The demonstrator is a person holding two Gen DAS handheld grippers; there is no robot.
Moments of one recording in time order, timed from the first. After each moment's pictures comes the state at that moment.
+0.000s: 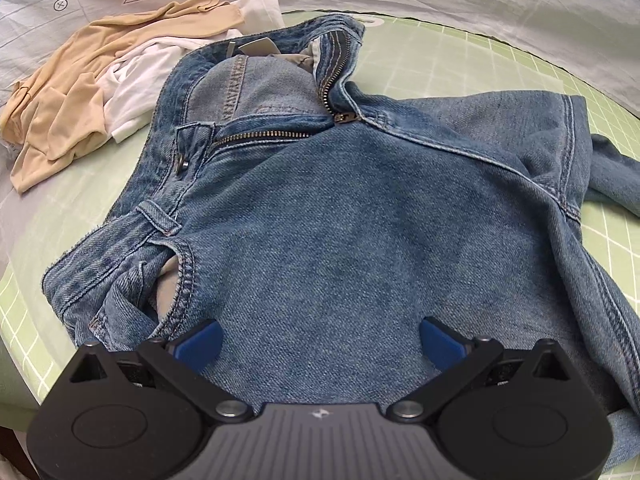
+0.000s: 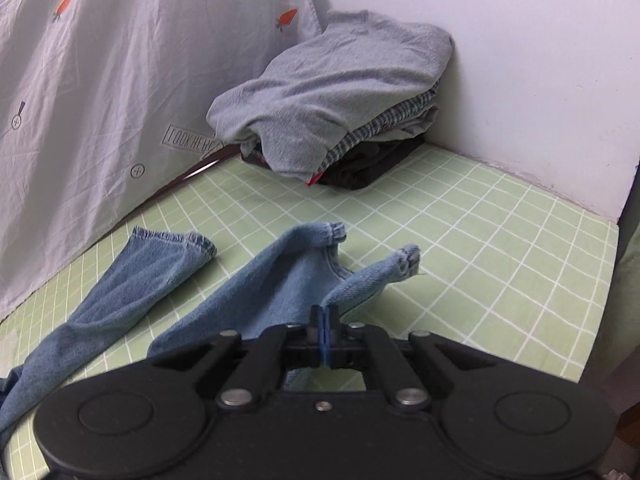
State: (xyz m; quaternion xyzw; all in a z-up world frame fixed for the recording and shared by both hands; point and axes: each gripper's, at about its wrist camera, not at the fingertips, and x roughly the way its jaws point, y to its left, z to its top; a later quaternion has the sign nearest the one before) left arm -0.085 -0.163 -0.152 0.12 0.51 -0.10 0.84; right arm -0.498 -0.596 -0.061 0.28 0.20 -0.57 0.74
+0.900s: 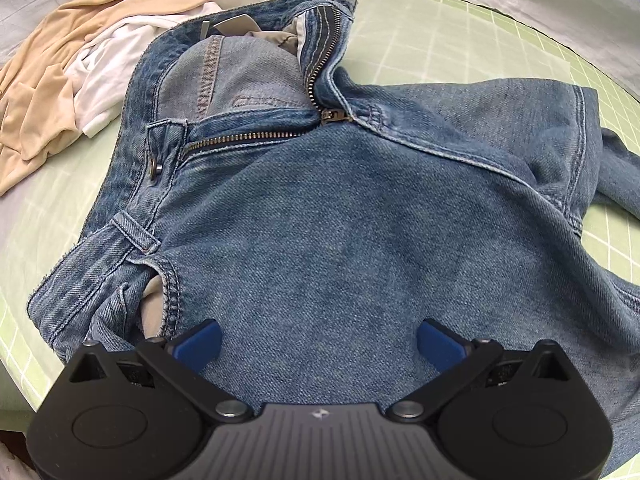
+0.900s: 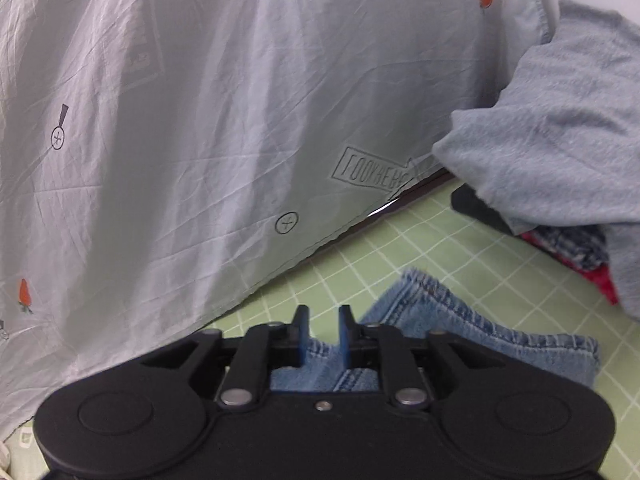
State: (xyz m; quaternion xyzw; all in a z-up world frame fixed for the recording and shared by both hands) left arm -0.055 -0.173 -0.151 0.12 0.57 -0.10 0.80; right arm -0.255 -0.755 -0.063 0.31 0.19 -0.42 0.83
